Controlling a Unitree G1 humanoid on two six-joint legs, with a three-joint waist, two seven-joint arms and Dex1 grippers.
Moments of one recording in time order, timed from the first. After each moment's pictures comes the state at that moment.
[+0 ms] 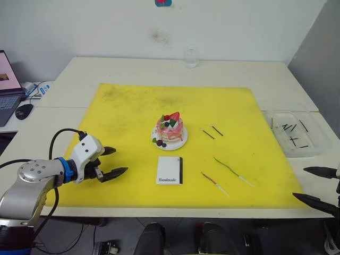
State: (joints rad) left arm -0.03 0.92 0.18 -0.17 -0.35 0.43 -0.99; right arm 0.51 -0.96 -0.72 -0.38 0.45 0.40 1.20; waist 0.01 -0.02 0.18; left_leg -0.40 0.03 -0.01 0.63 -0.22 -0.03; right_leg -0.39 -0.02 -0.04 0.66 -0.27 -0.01
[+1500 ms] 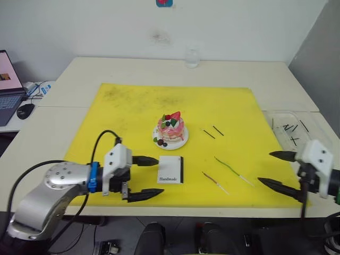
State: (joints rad) left arm -0.09 0.83 0.00 -0.57 -0.59 0.52 -1.09; right arm 0.21 -0.99 -0.40 -0.71 0.53 0.78 0.87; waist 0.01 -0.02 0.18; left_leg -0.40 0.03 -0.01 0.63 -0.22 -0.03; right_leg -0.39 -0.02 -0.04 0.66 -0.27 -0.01
